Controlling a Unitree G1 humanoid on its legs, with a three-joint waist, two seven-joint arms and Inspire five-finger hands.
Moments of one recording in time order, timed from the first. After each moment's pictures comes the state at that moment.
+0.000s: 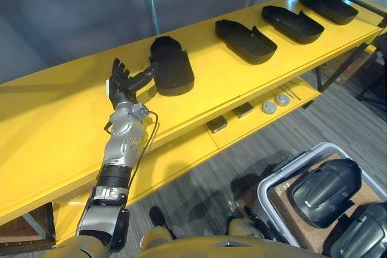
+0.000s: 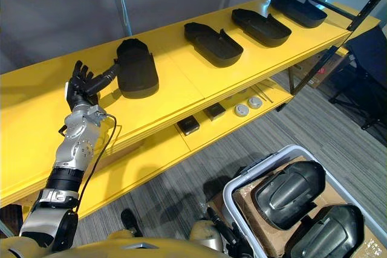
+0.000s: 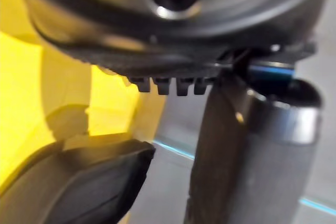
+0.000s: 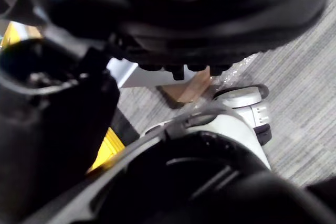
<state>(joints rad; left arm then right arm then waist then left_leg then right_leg) -0.42 0.22 0.04 0.24 -0.59 -0.03 0.41 0.33 -0.15 0.01 0.87 0.30 -0.14 0.07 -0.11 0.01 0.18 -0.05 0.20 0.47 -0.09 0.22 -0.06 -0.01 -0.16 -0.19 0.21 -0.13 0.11</state>
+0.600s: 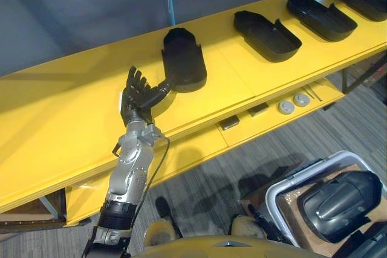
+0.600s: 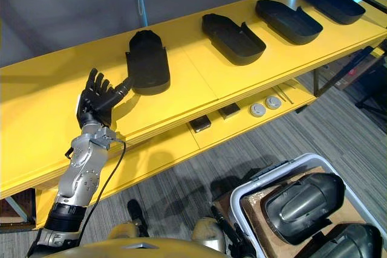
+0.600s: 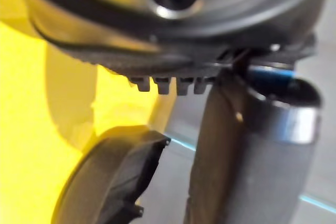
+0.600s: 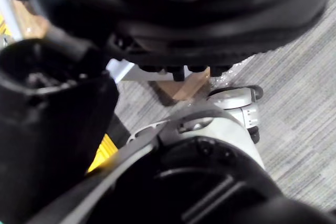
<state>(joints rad) -0.10 0.15 -0.08 -0.12 -0.54 0.01 0.43 0.34 -0.15 0.00 0.86 0.34 -0.12 0.05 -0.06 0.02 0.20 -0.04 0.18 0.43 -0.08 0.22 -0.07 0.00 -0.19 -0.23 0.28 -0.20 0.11</state>
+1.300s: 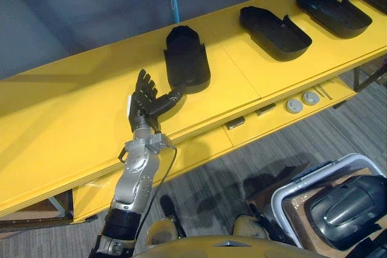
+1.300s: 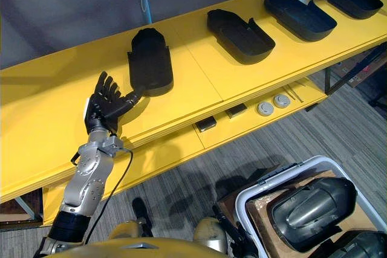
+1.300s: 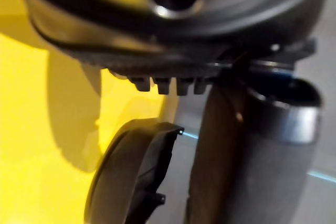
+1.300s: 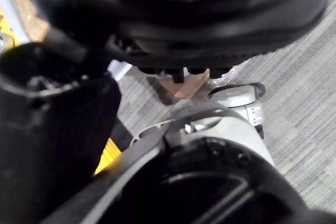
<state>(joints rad) -0.09 0.12 -0.15 -0.09 -0.46 -0.04 0.38 0.34 -0.15 0.00 0.85 0.36 -0.12 0.03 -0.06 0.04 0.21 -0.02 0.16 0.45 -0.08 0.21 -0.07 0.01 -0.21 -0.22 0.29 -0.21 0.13</state>
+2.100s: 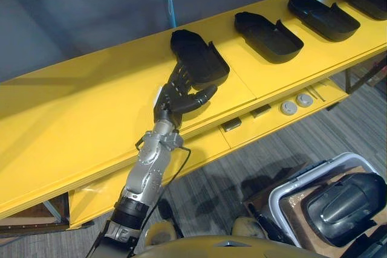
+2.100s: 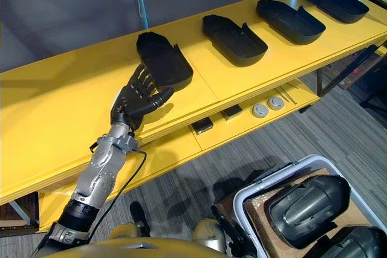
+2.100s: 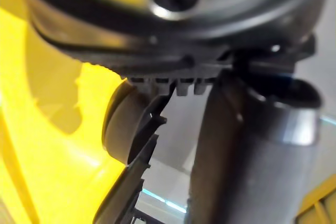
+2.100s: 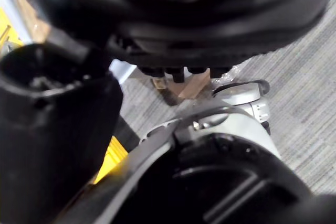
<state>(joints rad) -0.15 0.13 -0.26 -0.04 -0.55 -0.05 0.13 0.34 -0.14 -0.01 0.84 0.36 -0.11 0.04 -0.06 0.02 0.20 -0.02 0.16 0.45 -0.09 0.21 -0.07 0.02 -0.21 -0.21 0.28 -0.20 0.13</state>
